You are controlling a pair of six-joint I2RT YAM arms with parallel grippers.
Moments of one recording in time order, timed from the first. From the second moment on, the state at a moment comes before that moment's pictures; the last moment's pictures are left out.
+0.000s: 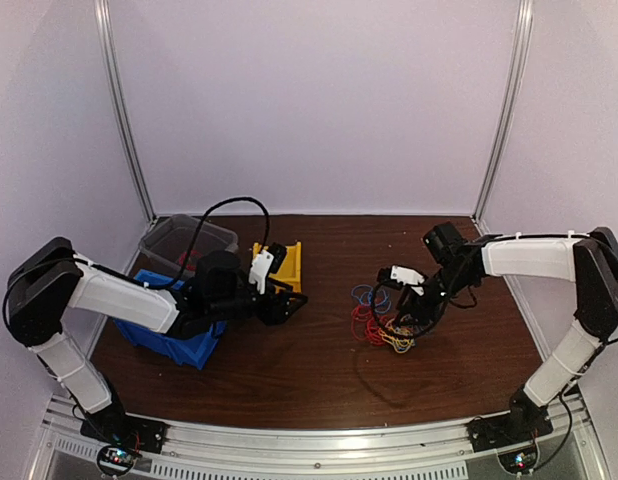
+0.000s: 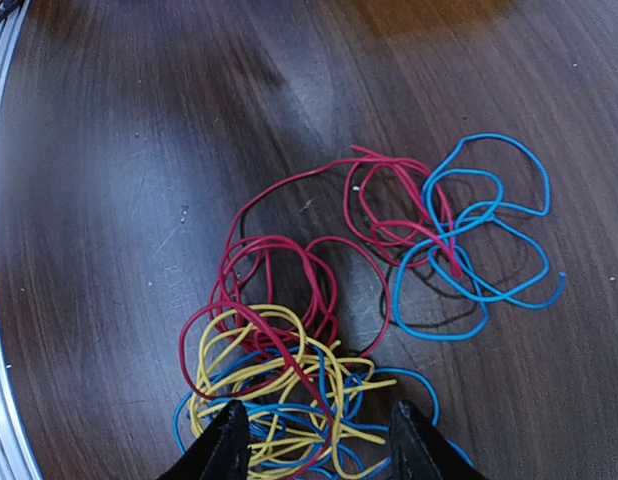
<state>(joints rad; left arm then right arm) -0.84 1.61 0.72 0.55 0.17 -0.22 0.42 1.57 0.97 -0.54 -0.50 -0.70</state>
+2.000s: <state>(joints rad) -1.12 2.19 1.37 0.81 0.13 -0.22 0.40 1.27 1.65 -0.72 -0.67 -0.53</state>
